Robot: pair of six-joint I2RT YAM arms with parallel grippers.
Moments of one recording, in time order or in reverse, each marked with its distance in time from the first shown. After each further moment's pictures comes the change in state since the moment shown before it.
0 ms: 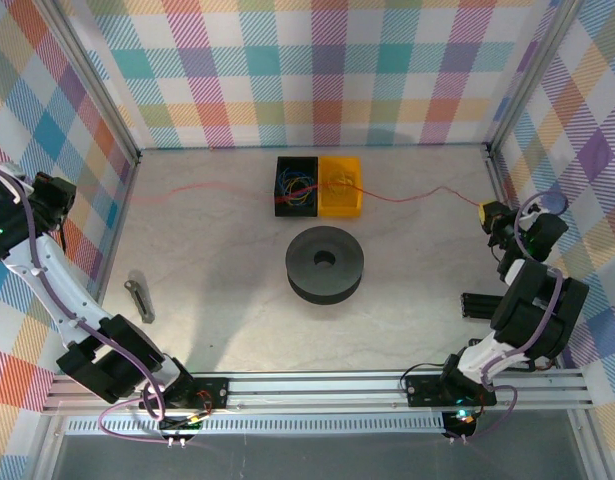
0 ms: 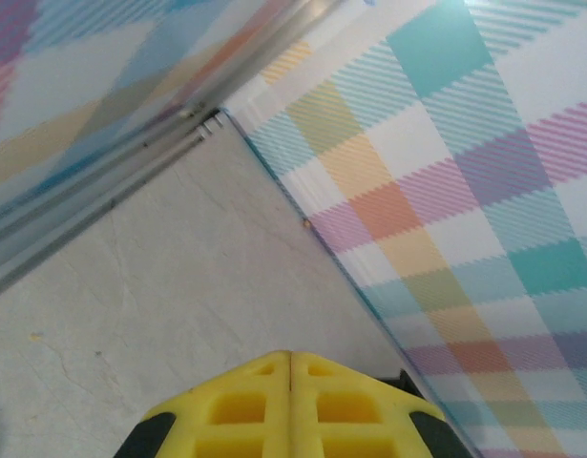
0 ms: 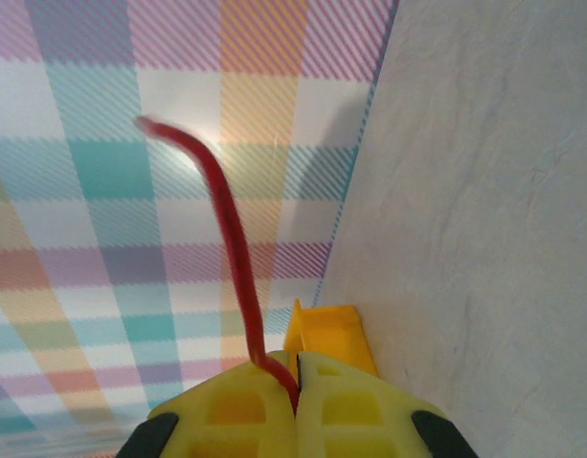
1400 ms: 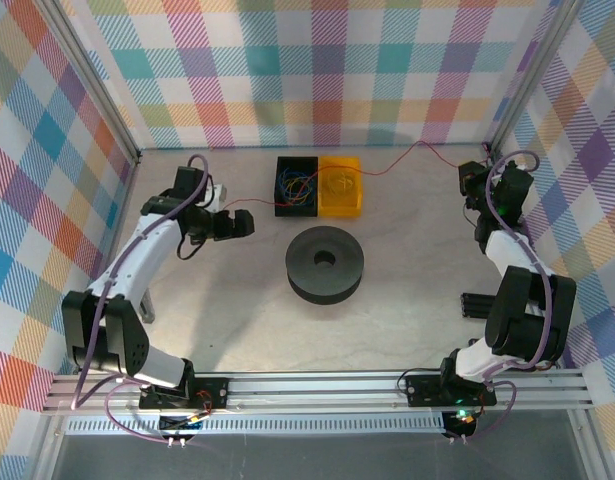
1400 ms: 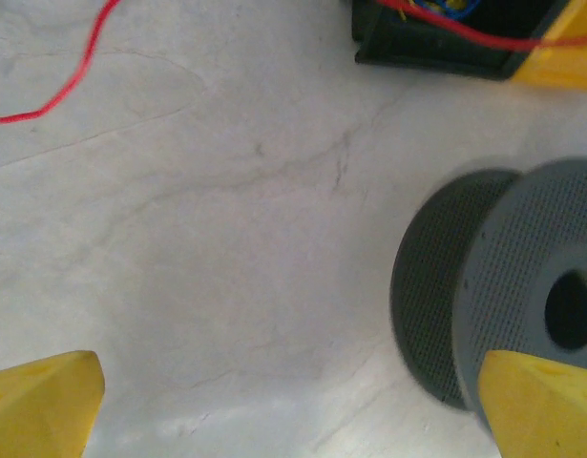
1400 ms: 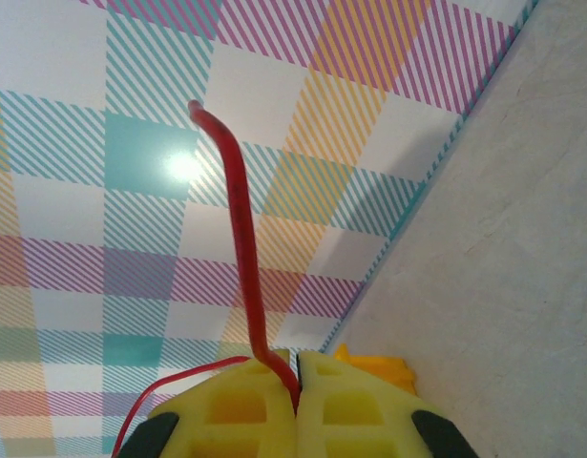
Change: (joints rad) left arm -0.971 0.139 -0.279 -0.080 -0.348 0.240; right arm 0.325 -0.078 0.249 -0.271 0.374 -0.110
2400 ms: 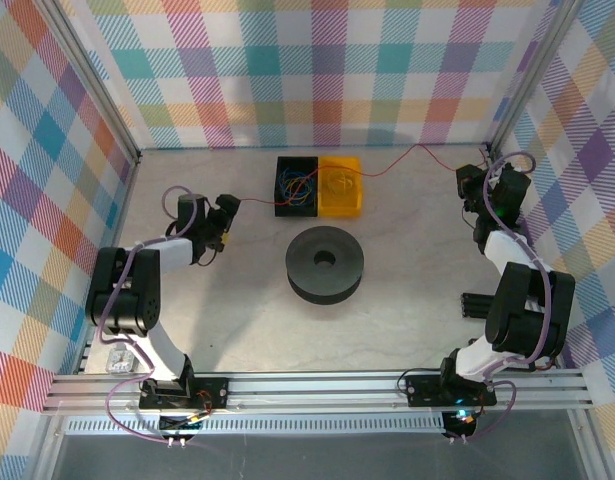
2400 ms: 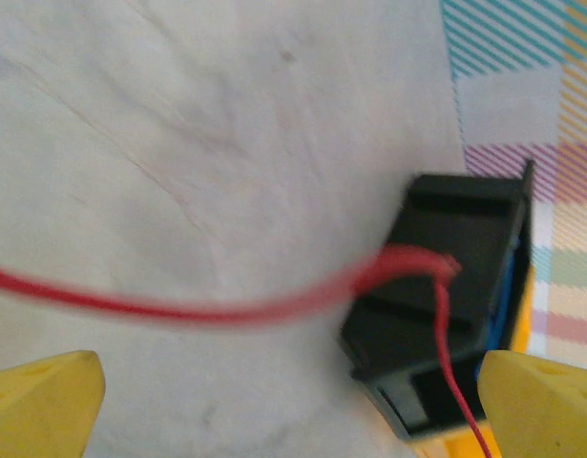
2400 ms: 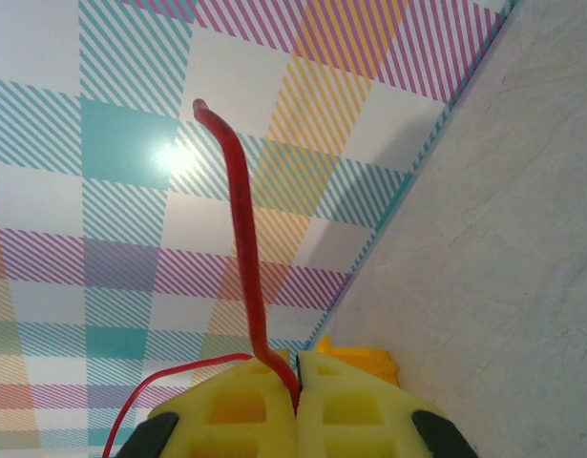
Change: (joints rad) left arm 0.128 0.249 -0.380 1.030 0.024 -0.869; right arm 0.006 0.023 -0.011 0.014 -0.016 -0.019
